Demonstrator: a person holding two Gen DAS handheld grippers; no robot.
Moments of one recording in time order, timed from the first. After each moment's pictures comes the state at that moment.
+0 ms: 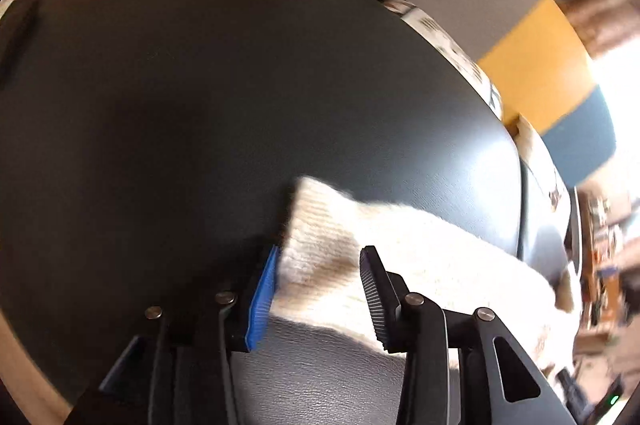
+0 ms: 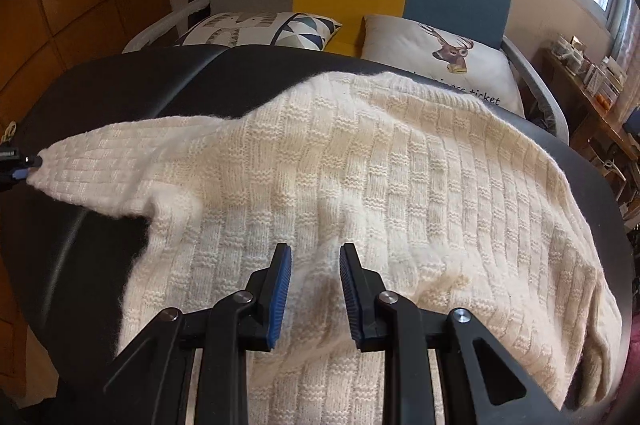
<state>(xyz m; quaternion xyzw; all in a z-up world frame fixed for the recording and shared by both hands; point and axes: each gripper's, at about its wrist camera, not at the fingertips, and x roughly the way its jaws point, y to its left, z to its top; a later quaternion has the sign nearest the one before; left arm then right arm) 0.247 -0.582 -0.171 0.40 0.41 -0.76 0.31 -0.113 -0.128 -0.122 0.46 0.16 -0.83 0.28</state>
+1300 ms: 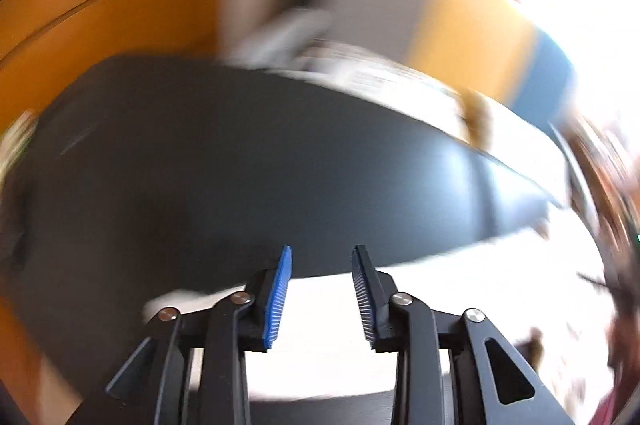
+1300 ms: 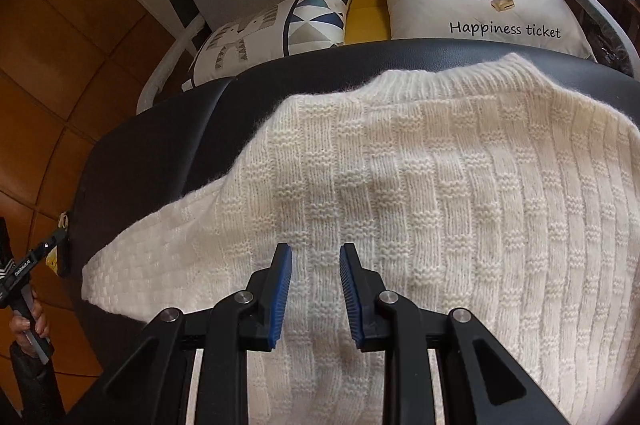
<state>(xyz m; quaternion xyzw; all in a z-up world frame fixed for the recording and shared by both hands) 0.179 -0.511 -0.068 0.40 0.22 -0.86 0.22 -0.222 -0.196 -0.140 0.56 0.00 -0.75 0.34</state>
